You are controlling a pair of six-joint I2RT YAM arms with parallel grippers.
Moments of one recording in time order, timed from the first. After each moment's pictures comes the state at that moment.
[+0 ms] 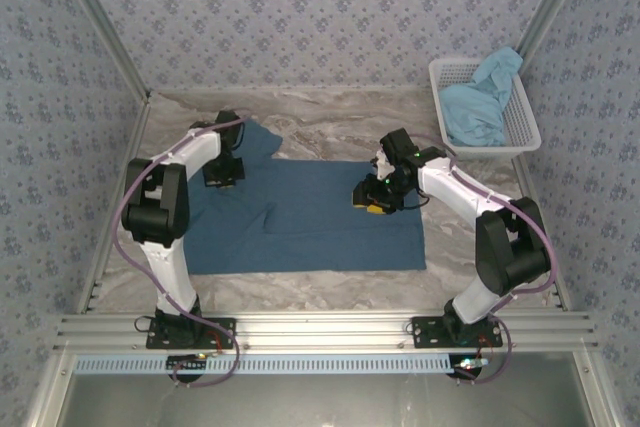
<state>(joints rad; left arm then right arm) -0.21 1.96 1.44 -0.92 -0.17 -0.40 0.41 1.61 1.13 -0.77 -0.47 0.52</state>
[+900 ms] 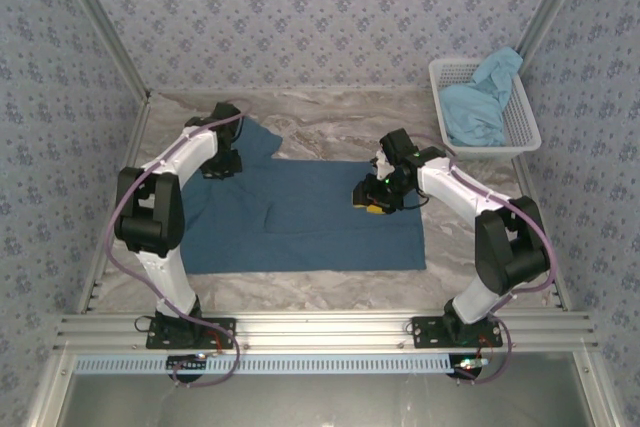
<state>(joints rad) -0.22 1.87 1.44 -0.92 -0.26 -0.39 0.41 1.61 1.13 -0.77 -0.47 0.52</state>
